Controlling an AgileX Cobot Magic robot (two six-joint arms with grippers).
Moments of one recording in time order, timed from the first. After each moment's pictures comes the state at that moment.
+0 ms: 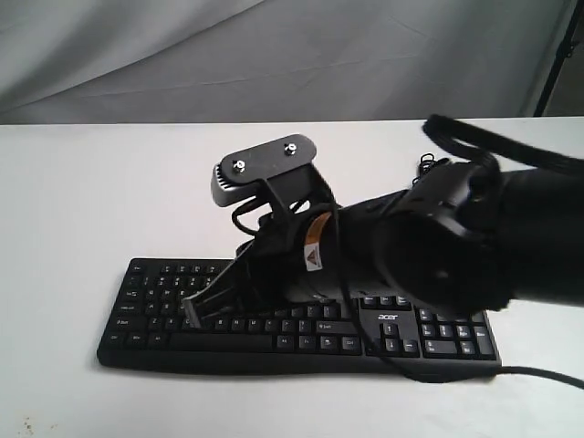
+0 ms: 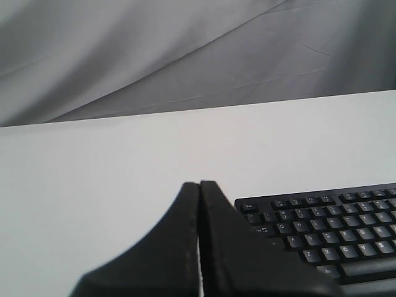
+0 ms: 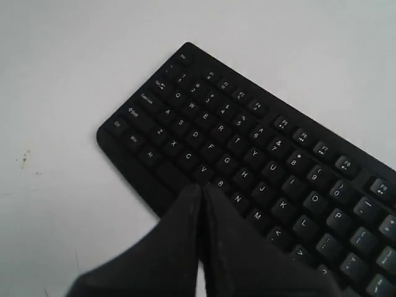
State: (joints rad) left arm -0.18 0.00 0.00 0.04 0.26 -0.02; right arm 0.89 1.61 -0.96 0.03 0.22 0.24
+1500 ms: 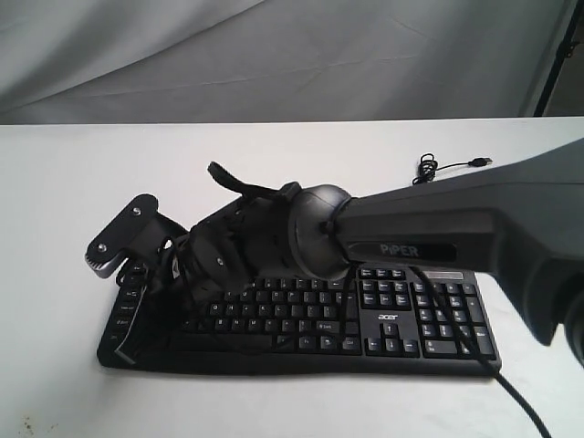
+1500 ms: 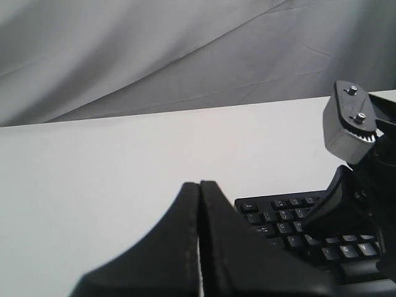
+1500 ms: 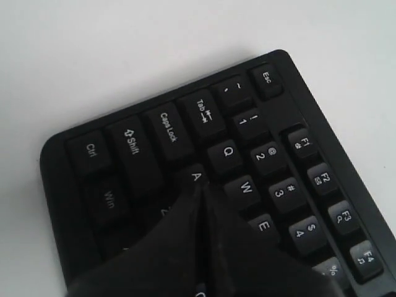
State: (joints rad) left arm -0.18 0.00 0.00 0.04 0.26 -0.02; right arm 0.94 2.17 -1.46 0.14 0.31 -0.30
